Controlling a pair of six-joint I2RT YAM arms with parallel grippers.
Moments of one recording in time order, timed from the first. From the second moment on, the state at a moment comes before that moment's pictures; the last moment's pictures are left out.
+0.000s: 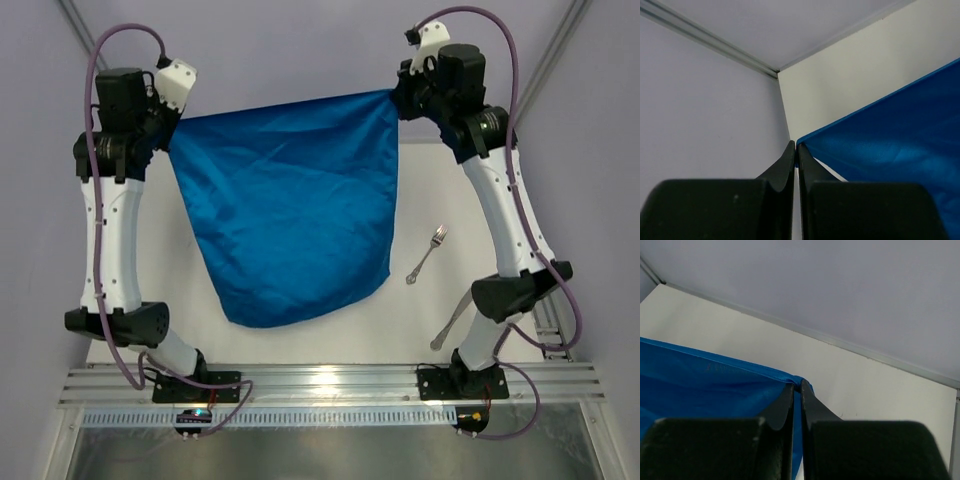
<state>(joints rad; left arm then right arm) -0.05 1.56 2.17 -1.05 -0.09 0.56 0.33 1.74 2.23 -0.74 -0.04 -0.03</state>
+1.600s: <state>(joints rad) -0.02 0.83 0.90 -1.27 0.12 0.86 0.78 1.13 0.87 -0.74 -0.25 0.18</state>
